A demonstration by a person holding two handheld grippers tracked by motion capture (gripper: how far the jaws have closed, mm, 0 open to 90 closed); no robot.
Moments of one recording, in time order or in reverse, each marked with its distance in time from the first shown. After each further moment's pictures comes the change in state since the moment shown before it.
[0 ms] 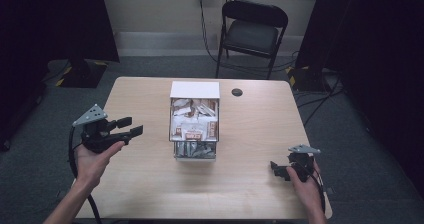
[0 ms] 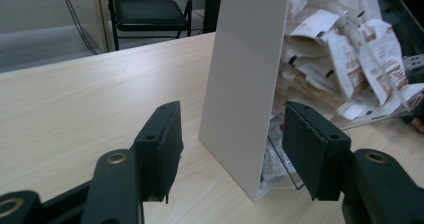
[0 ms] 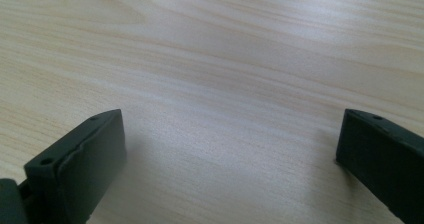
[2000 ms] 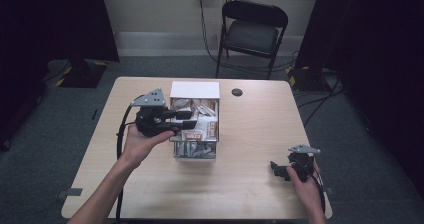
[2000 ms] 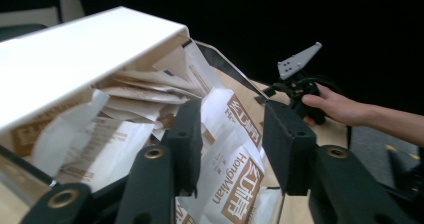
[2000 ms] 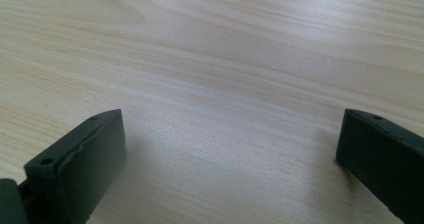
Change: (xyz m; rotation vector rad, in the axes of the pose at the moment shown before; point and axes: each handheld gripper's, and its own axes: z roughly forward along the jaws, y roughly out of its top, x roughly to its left) left arm -0.077 0.063 0.083 0.048 -0.384 0.201; right arm 0.000 0.000 0.000 0.000 0.000 0.000
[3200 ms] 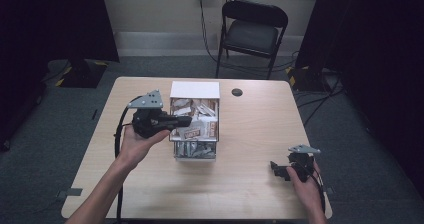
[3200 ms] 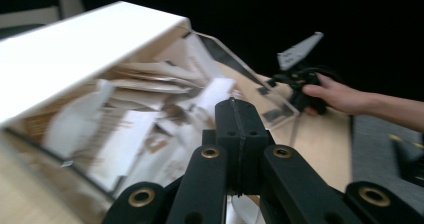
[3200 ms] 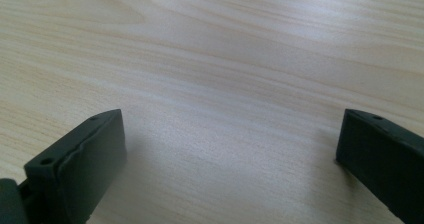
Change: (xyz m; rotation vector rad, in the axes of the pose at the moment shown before) left arm -0.004 -0.001 -0.007 0.013 -0.035 0.024; right arm 0.000 0.000 0.000 0.000 0.000 0.000
